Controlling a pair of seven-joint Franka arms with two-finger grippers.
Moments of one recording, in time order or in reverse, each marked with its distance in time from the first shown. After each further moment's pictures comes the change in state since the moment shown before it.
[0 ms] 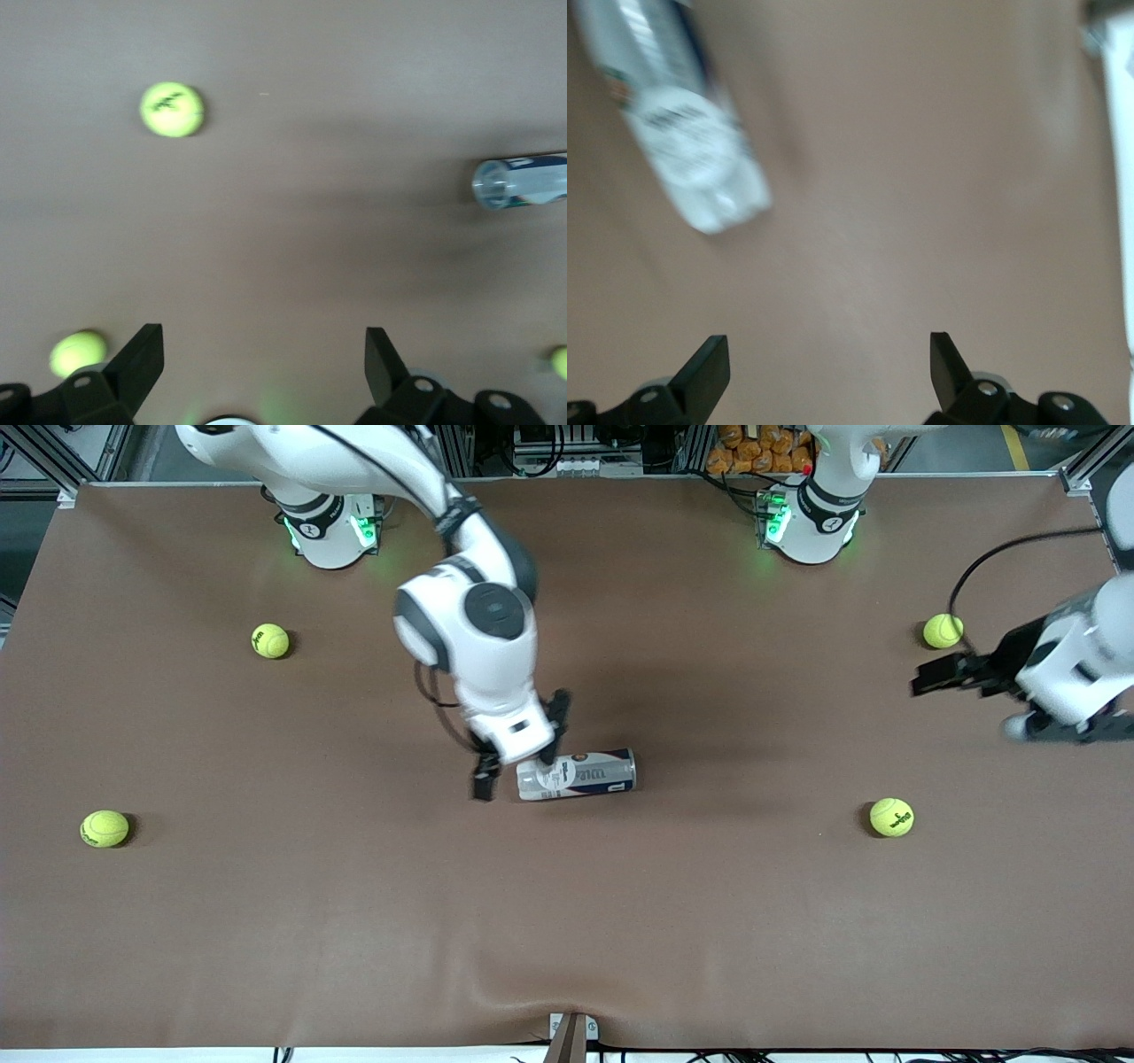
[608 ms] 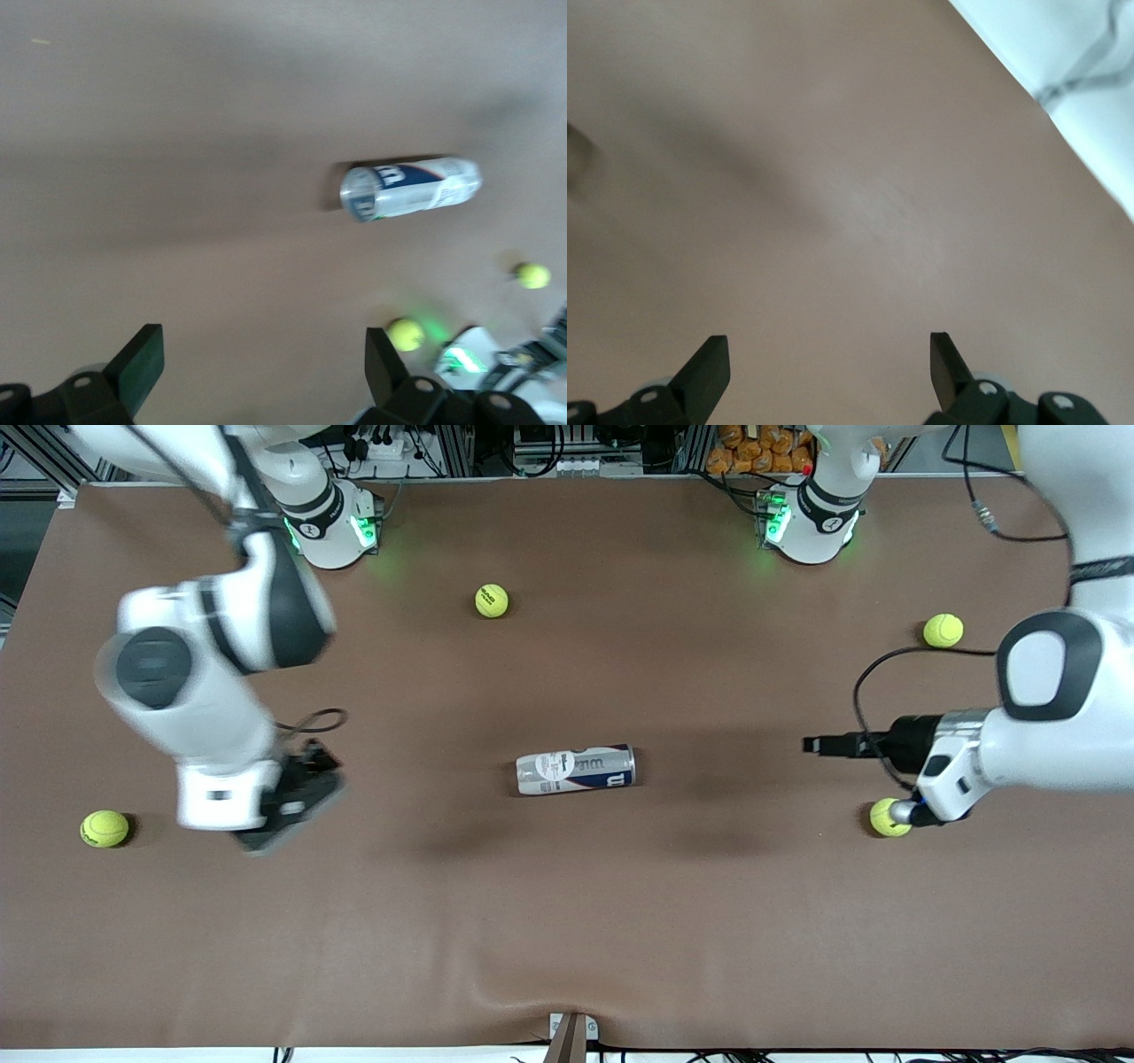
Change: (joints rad) left arm -0.004 0.246 -0.016 -0.027 -0.387 0.122 0.003; right arm -0.385 -0.158 -0.005 -0.010 0.145 -0.155 0.113
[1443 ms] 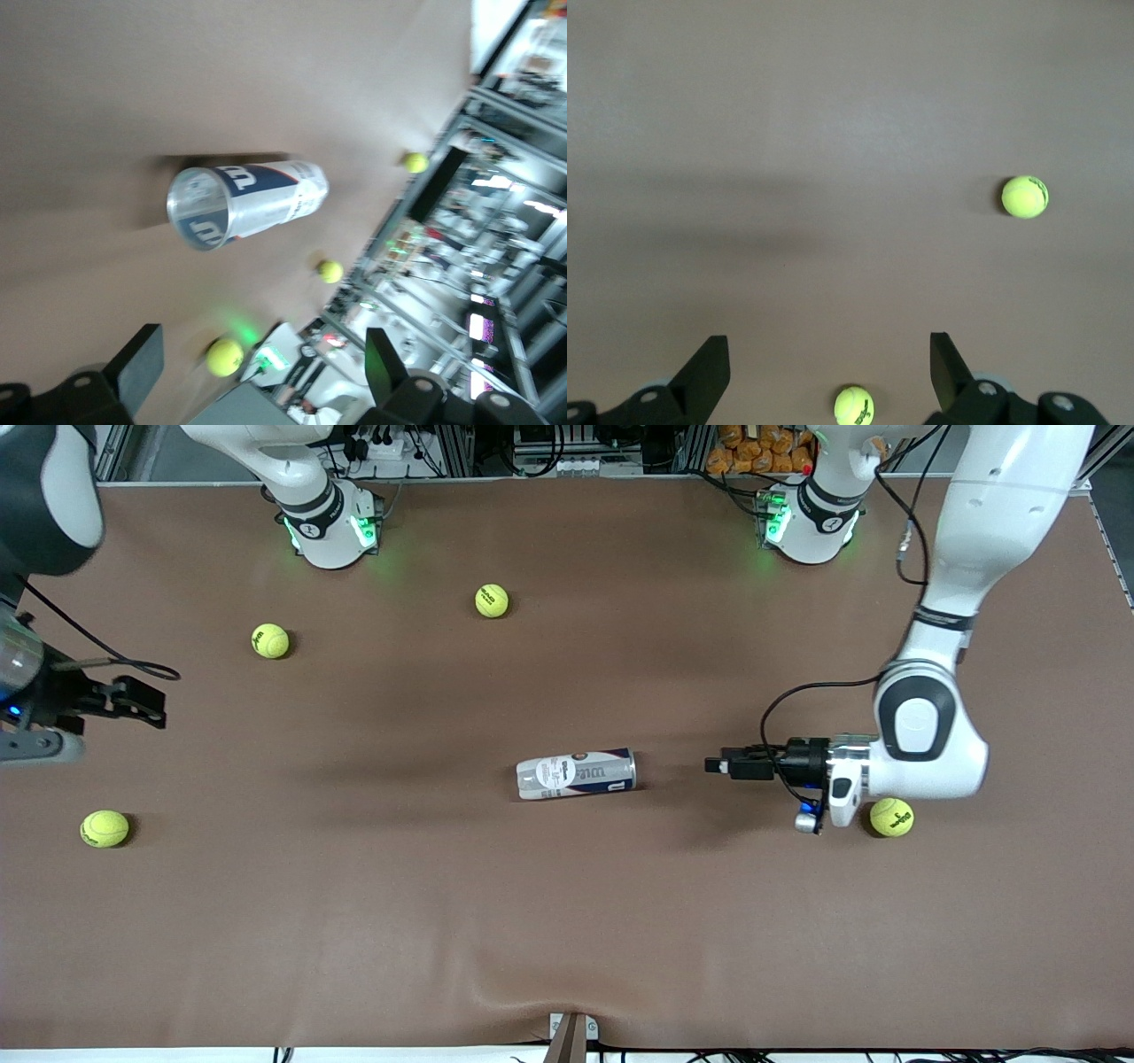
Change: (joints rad) left arm -0.047 0.122 -0.033 -0.297 -0.671 0.229 0.332; right arm -0.206 -0.228 0.003 -0.018 0.038 -0.318 0.381
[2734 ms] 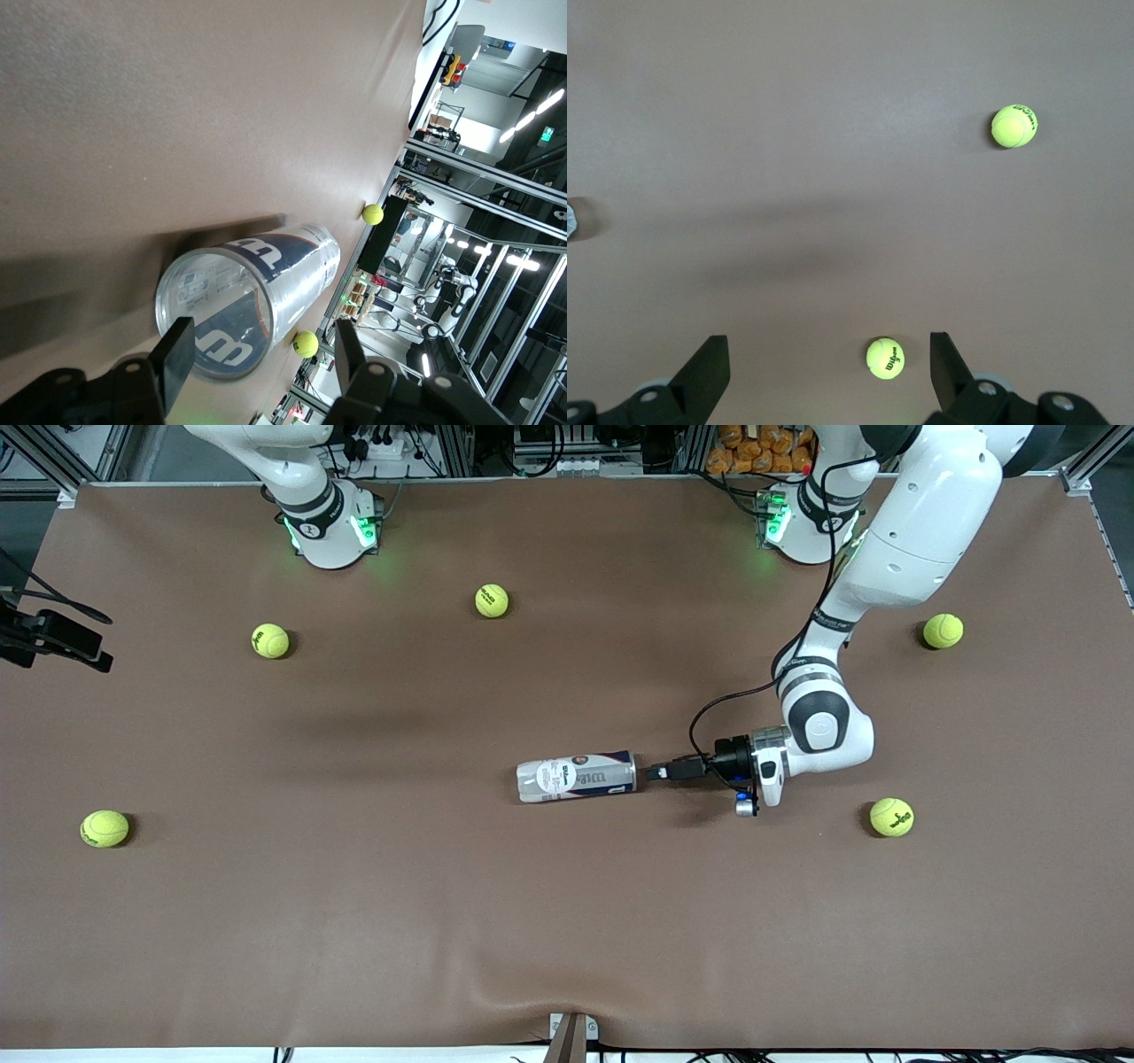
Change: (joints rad) left arm -0.154 0.146 -0.006 -0.065 -0.434 0.209 0.393; right arm -0.102 -0.135 -0.001 -0.062 0.088 -0.079 0.065
